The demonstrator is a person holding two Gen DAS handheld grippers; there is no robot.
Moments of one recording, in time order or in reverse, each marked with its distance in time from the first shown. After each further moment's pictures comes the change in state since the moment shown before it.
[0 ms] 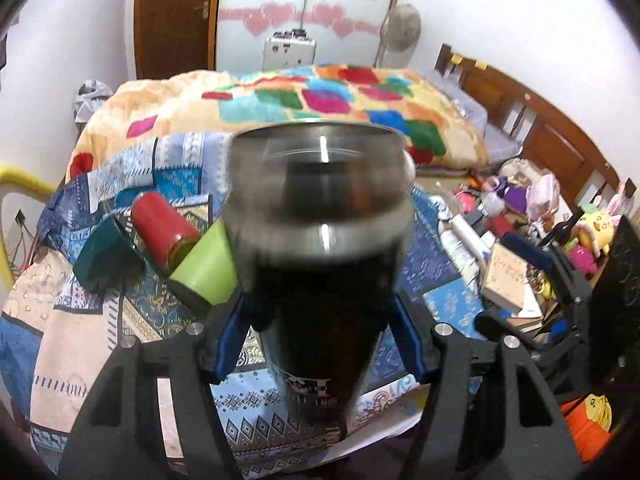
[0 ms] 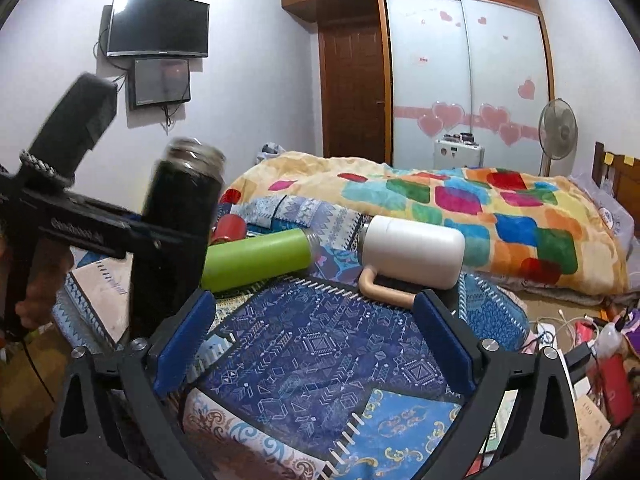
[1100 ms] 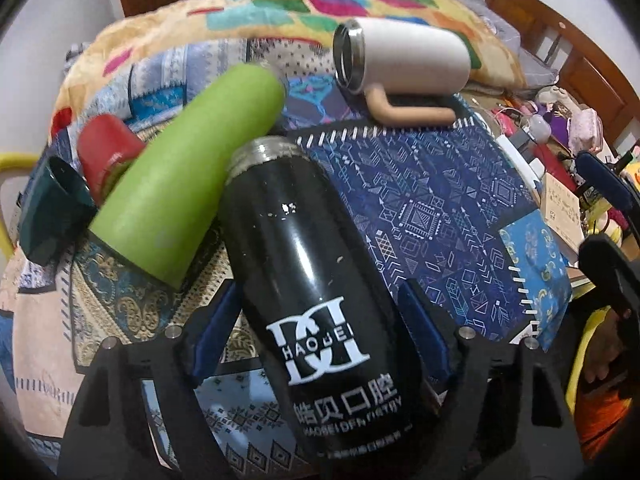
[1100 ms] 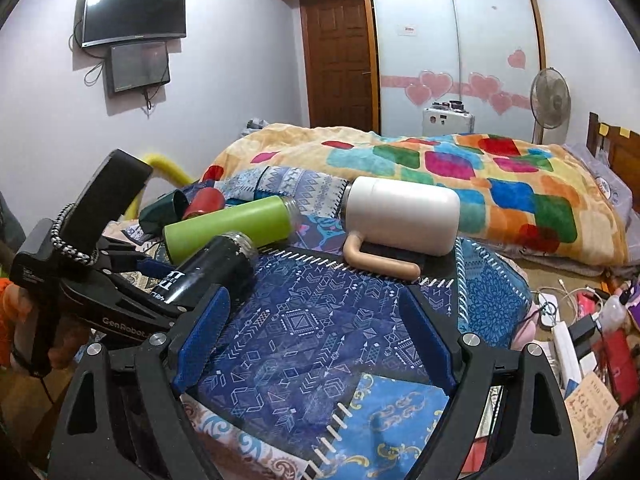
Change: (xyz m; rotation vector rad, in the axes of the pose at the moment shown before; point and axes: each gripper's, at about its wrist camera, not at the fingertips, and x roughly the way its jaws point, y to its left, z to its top) left arm 0.119 0.004 -0.036 0.032 0.316 0.087; right arm 0.029 -0.017 -0.015 0.061 0.100 -0.025
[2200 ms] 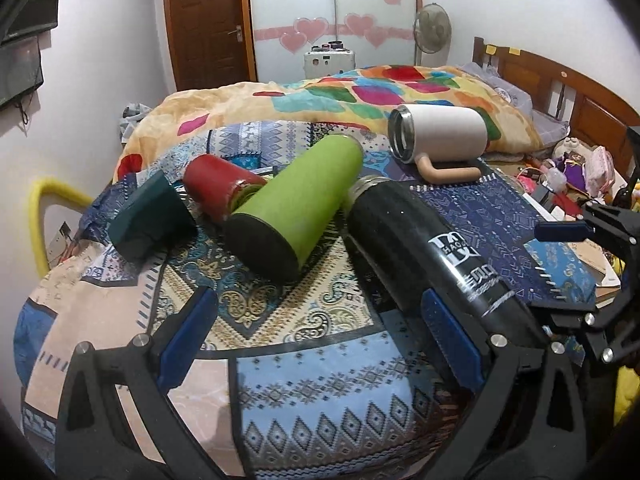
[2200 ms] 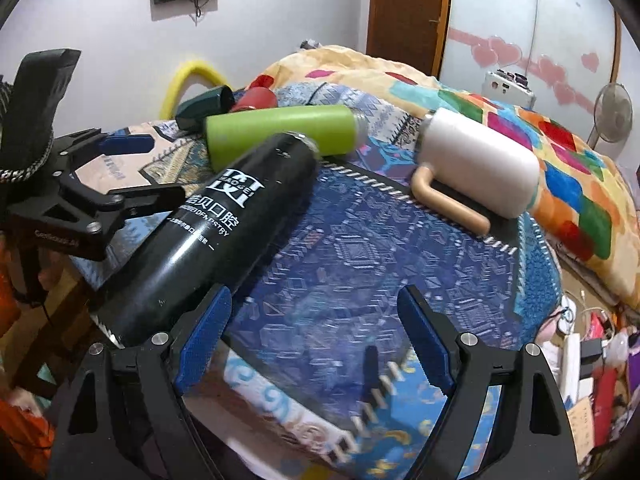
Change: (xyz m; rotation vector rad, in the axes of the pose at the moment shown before) left arm -0.057 0.042 -0.068 -0.012 -0.389 0.149; right arm 0.031 0.038 -0.022 -0.180 0.271 0.118
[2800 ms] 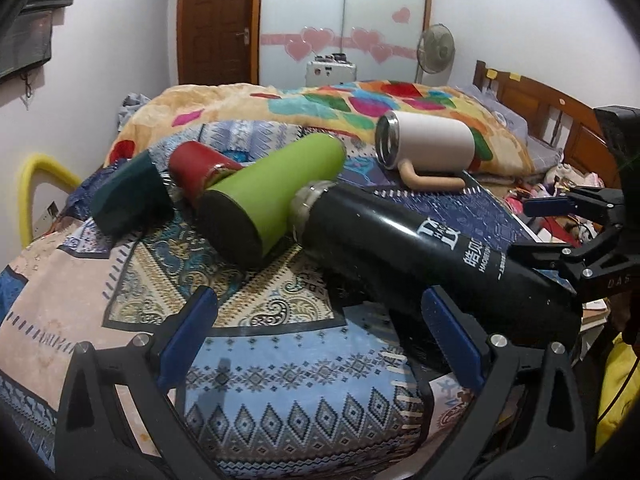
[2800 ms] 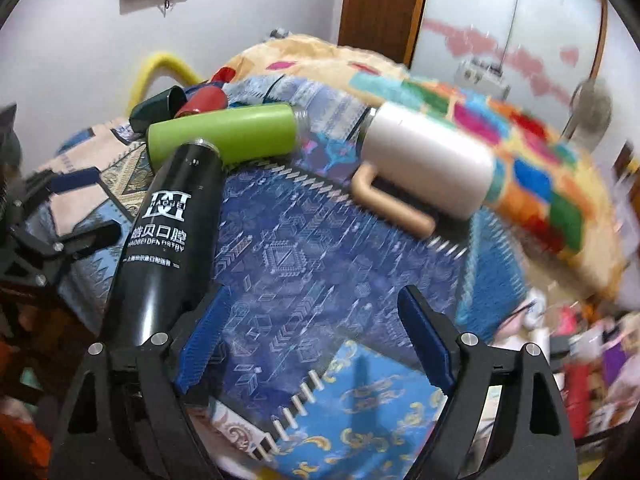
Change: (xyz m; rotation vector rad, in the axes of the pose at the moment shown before) left arm 0.004 -0.017 -0.017 -0.085 -0.048 -0.056; right arm 0.004 -0.047 0.017 0.037 0.081 -0.084
